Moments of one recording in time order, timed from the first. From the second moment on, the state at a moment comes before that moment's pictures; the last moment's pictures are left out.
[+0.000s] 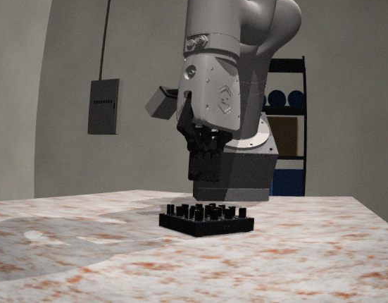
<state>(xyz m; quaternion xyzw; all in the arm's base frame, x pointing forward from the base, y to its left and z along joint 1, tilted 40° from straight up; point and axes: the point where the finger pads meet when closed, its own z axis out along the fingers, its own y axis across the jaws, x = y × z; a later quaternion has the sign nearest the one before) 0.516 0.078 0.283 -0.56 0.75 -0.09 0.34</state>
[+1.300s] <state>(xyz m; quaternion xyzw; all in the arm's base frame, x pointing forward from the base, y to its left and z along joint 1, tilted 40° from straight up) 0.518 0.072 0.287 -0.42 0.84 -0.01 0.34</state>
